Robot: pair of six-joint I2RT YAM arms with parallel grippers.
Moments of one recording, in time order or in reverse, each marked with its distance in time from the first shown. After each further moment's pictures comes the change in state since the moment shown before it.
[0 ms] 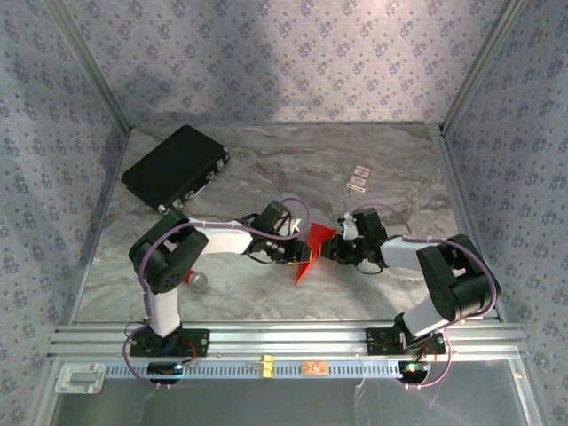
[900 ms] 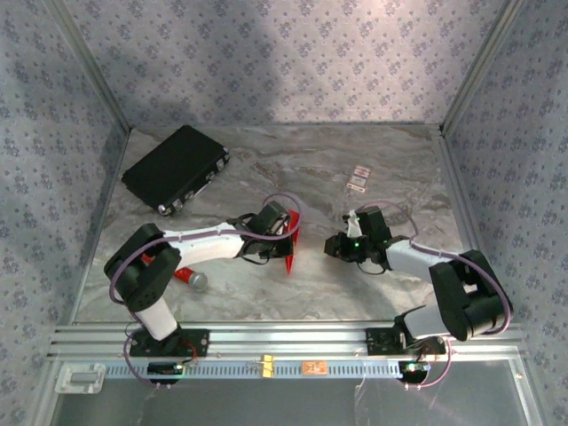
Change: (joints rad) left arm -0.058 -0.189 0.009 -0.262 -0.489 -0.079; right arm 0.003 -0.127 0.003 -0.104 0.104 0.002
